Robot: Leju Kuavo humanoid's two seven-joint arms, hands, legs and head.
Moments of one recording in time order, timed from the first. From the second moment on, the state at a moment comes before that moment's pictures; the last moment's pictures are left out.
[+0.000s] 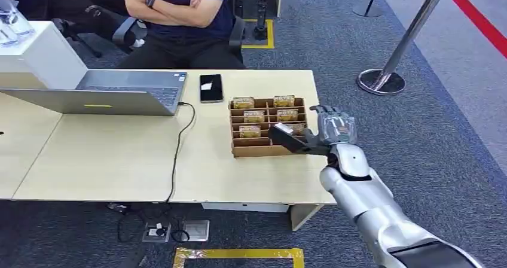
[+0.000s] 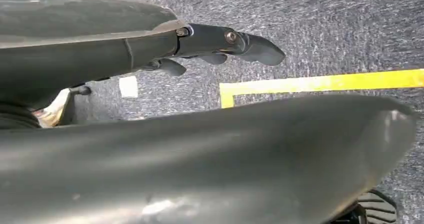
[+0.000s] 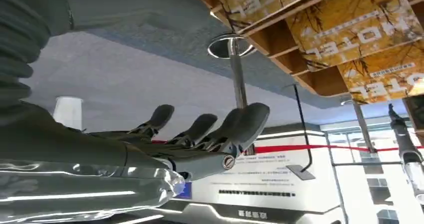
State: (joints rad) left arm -0.17 -0.20 1.03 -0.20 -1.07 0.10 0.11; right arm -0.56 0.09 0.25 -0.82 1.25 -0.44 0.17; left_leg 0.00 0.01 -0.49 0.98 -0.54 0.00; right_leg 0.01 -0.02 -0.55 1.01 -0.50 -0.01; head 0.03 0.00
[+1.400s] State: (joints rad) left arm -0.17 -0.20 1.03 -0.20 -1.07 0.06 0.09; right arm -0.56 0.11 0.26 -0.85 1.25 -0.33 0.18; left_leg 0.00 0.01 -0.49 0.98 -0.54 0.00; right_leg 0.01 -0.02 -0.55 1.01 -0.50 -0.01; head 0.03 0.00
